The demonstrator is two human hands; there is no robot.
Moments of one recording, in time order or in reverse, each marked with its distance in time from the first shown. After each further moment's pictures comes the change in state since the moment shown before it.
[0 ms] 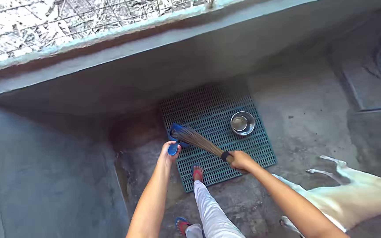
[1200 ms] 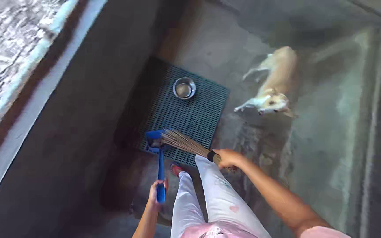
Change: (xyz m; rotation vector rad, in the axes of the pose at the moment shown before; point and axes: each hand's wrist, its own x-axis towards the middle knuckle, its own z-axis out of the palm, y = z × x) left_hand -0.001 -0.010 -0.144 0.762 -0.378 -0.169; right_hand -0.152 -0.016 0.196 0.772 0.034 0.121
